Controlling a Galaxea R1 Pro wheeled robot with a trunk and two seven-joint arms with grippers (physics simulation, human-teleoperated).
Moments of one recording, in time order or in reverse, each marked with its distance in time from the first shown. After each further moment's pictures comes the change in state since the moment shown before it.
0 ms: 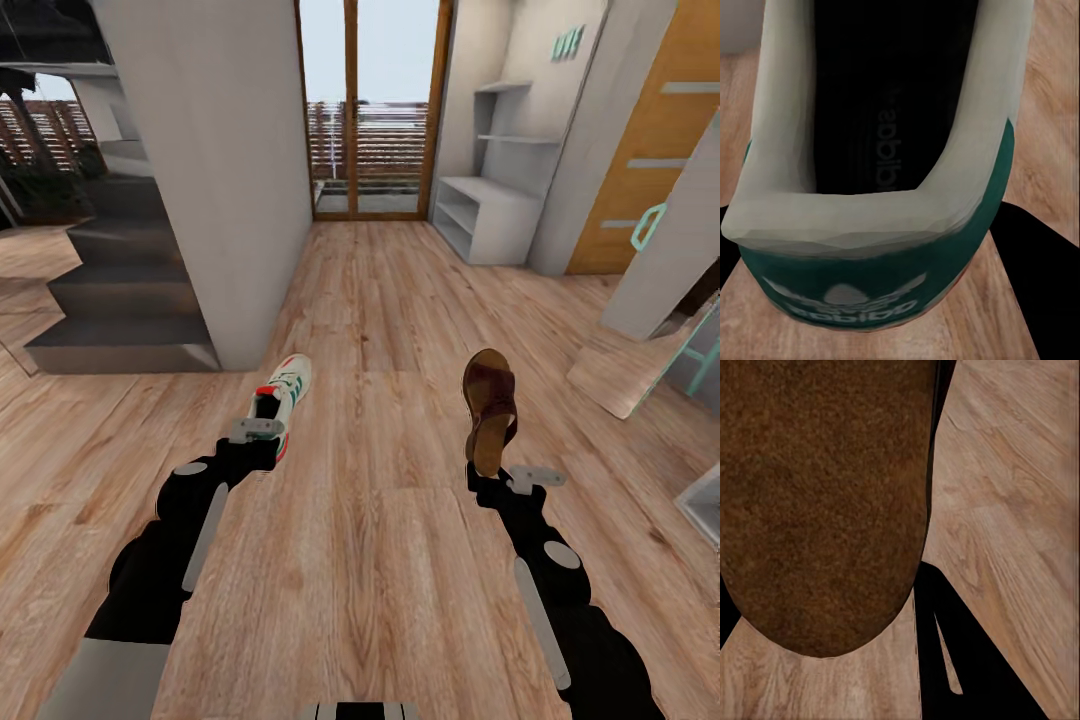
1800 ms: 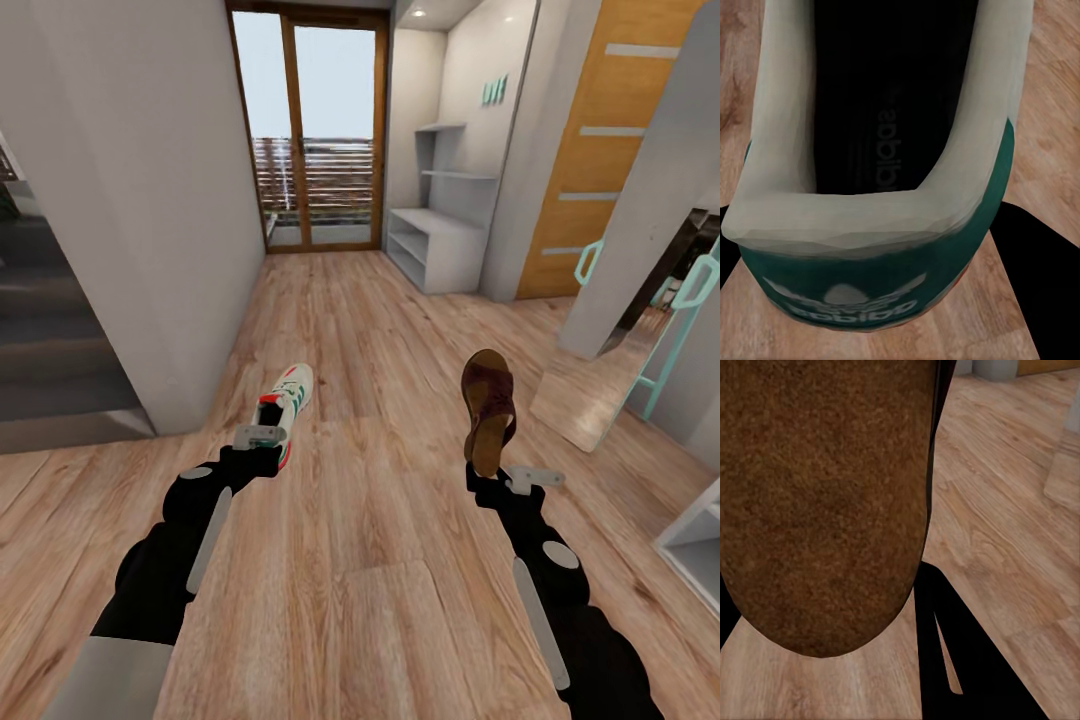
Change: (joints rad) left arm 0.000 -0.002 0.000 0.054 0.003 -0.015 -0.003; right arm 0.000 0.000 0.005 0.001 0.000 0.000 0.000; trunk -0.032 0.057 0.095
